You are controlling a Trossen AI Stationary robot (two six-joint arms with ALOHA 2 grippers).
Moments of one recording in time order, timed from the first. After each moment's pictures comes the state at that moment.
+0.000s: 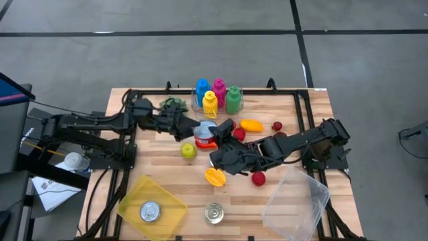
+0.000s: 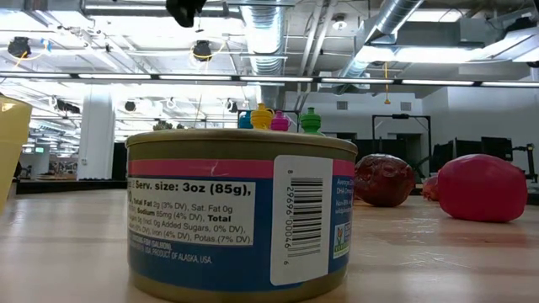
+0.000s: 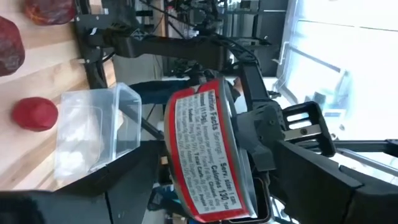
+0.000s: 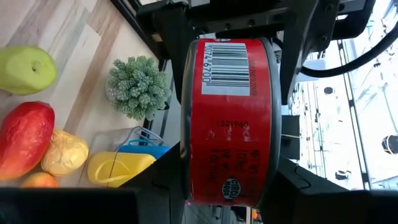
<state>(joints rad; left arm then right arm) 0.12 1.06 0.82 0.28 0.22 -1.55 0.36 1.81 1.86 -0.66 1.02 -0.84</state>
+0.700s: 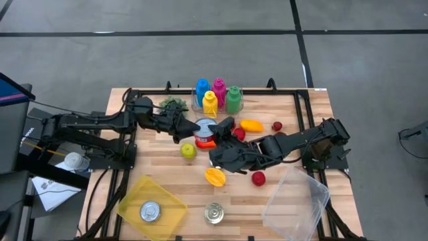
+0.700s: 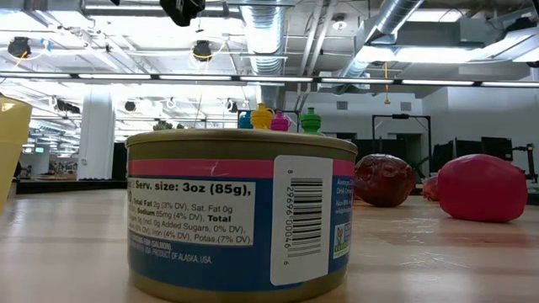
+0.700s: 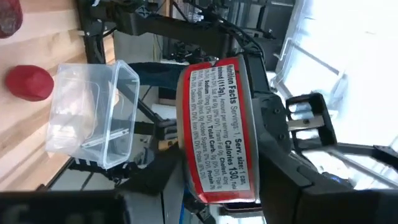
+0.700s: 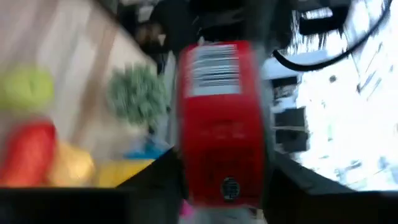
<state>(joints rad) 0.12 1.07 0.82 0.27 0.30 -1.63 0.34 1.80 1.86 -0.63 1.00 -0.76</state>
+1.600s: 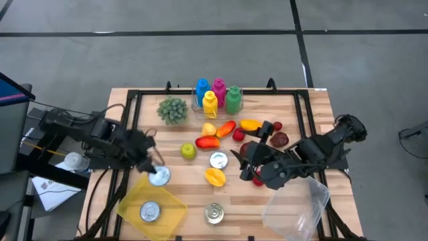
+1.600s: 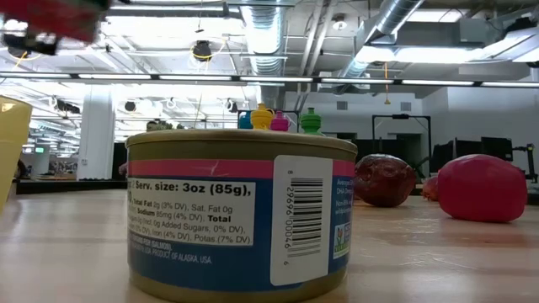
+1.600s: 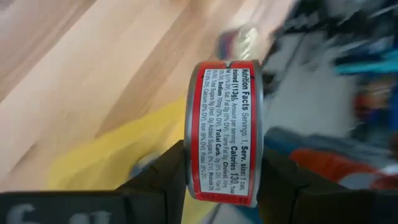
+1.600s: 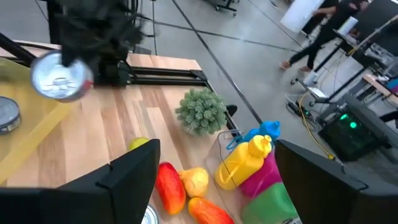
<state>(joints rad) -0.26 0.77 0.82 -0.87 0.26 -1.13 0.55 1.62 1.86 -1.00 1.03 0.27</state>
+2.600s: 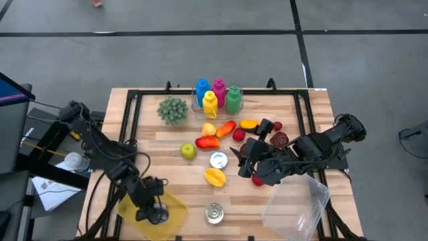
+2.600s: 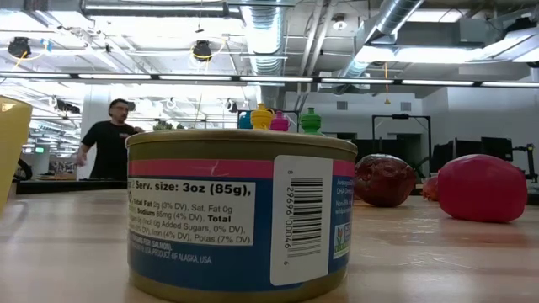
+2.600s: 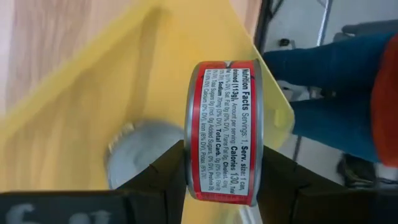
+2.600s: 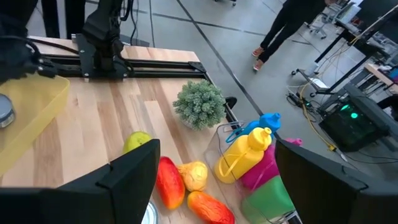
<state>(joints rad) -0.81 1.24 0.82 -0.54 0.06 -1.09 0.52 1.62 1.86 -1.02 1.00 0.30</state>
